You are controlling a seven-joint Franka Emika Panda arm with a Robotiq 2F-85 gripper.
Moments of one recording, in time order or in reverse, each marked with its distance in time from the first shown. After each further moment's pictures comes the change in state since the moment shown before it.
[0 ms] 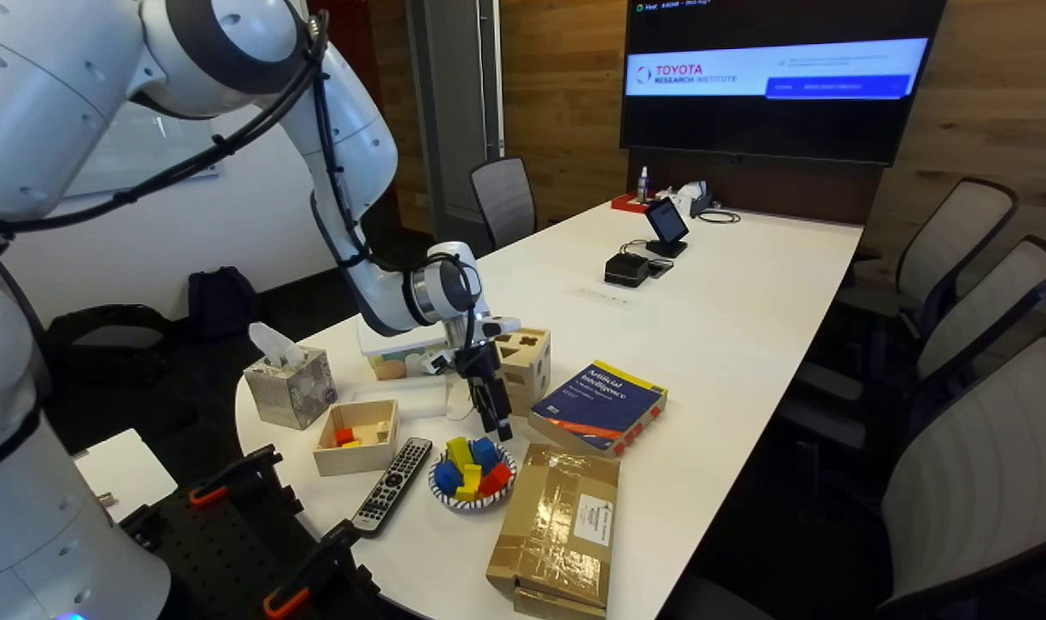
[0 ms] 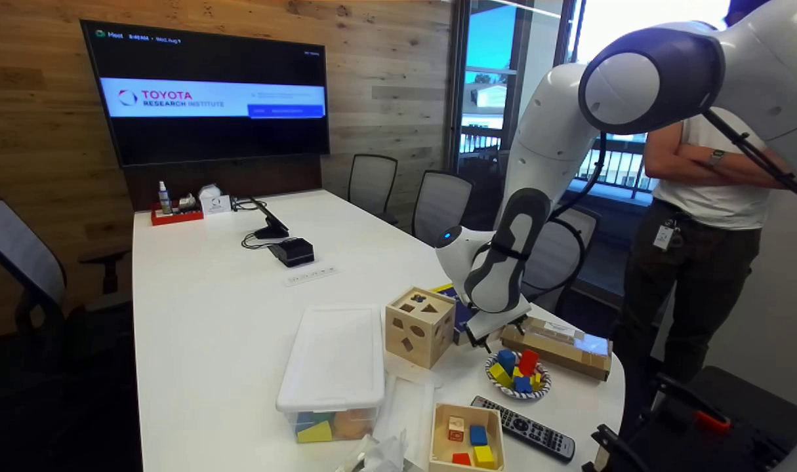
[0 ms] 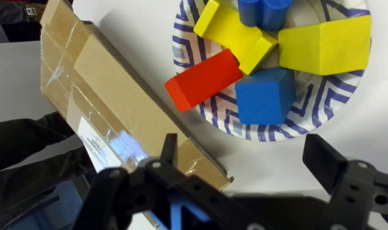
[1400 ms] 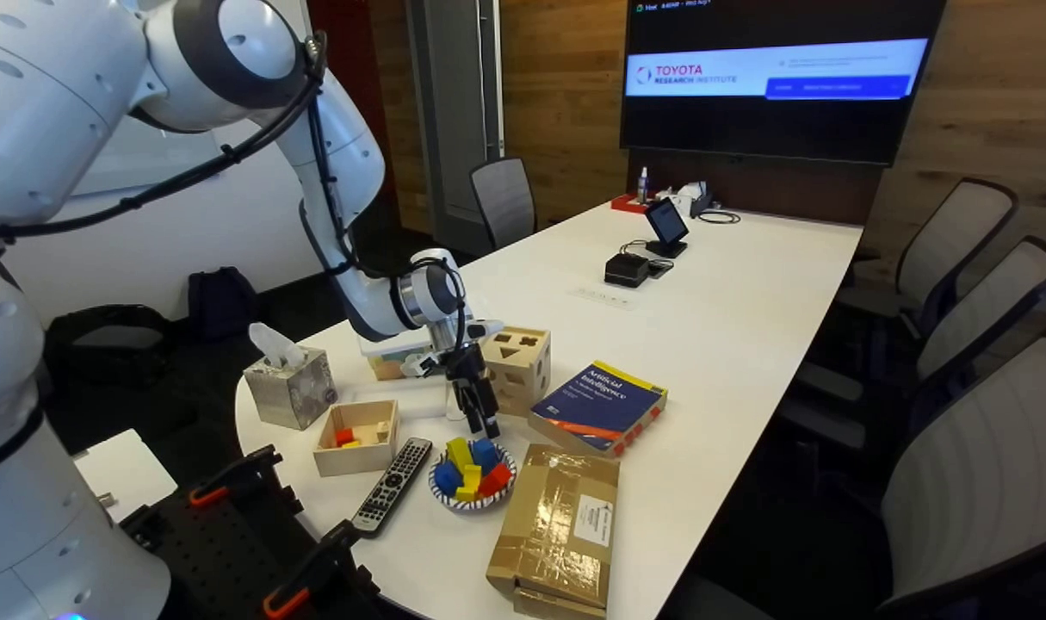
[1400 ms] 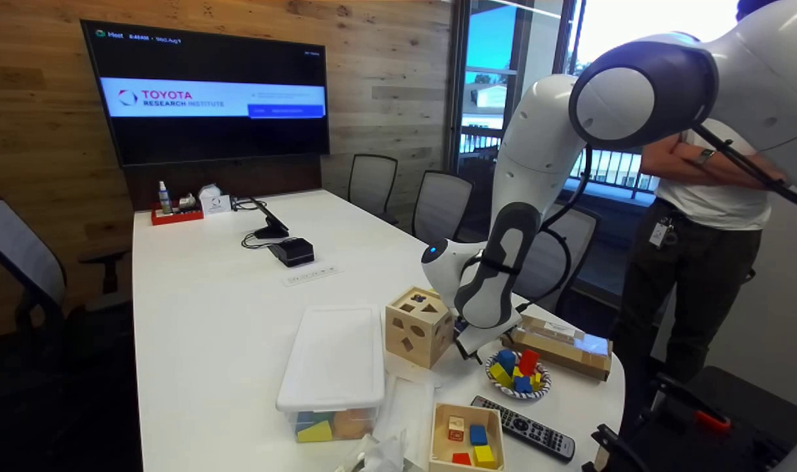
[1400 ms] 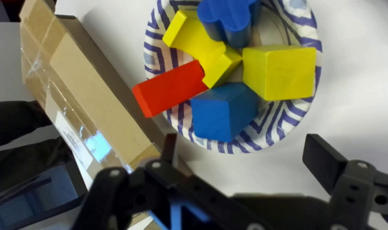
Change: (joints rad) arm 0.073 0.047 -0.001 0.028 -0.007 -0.007 0.001
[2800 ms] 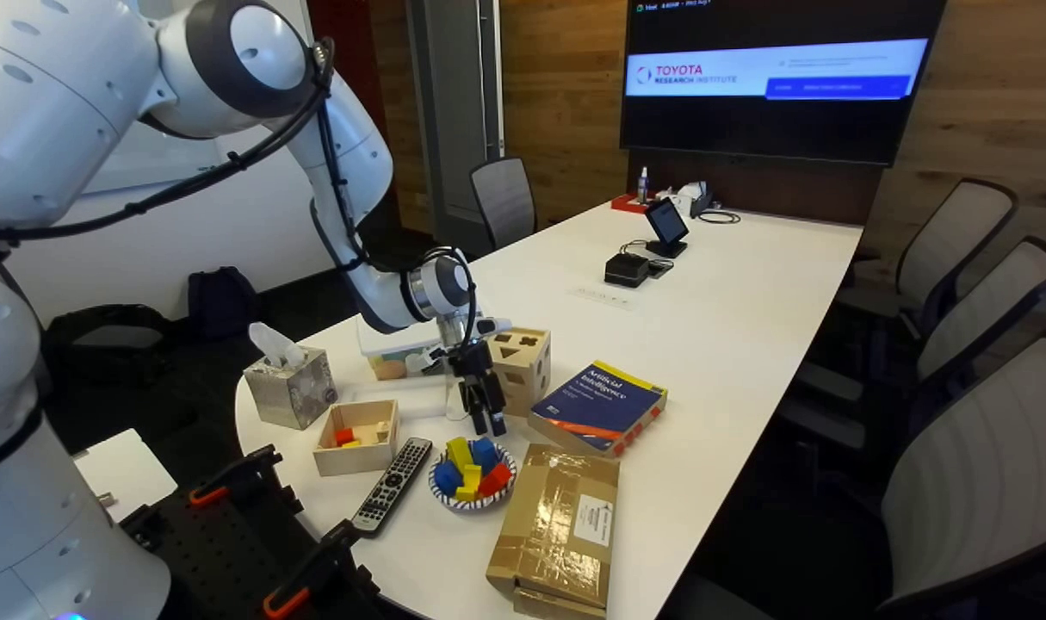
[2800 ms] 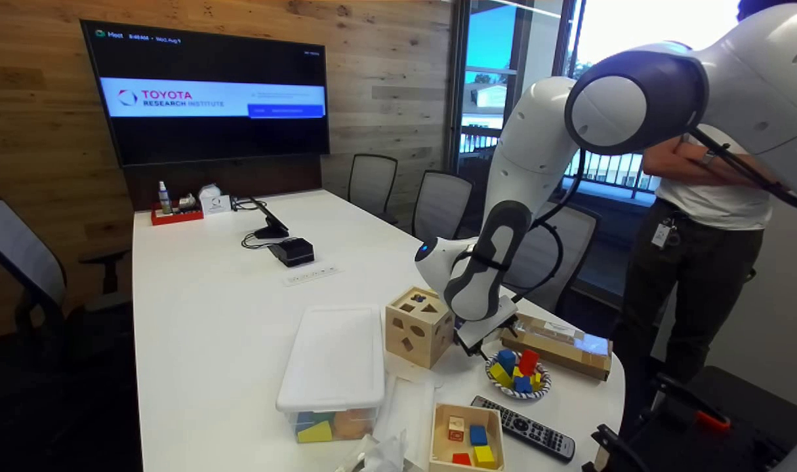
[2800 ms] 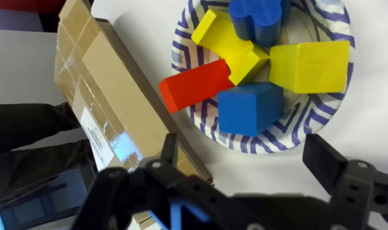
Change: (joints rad) arm -0.030 0.027 0.021 0.088 0.013 -0.159 -0.061
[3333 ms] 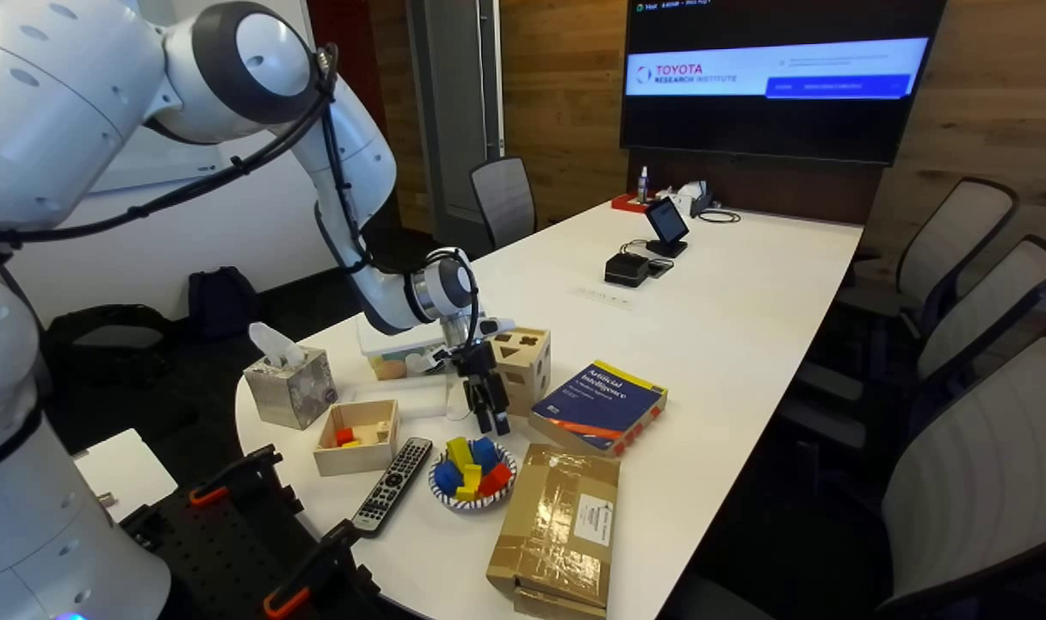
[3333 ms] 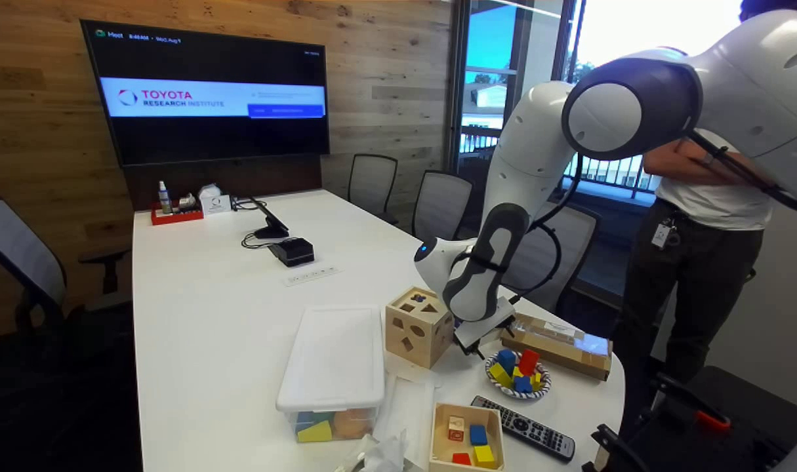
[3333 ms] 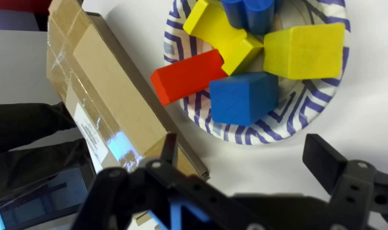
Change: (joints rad) arm -0.007 0.019 0.001 0.025 0.000 0.018 0.020
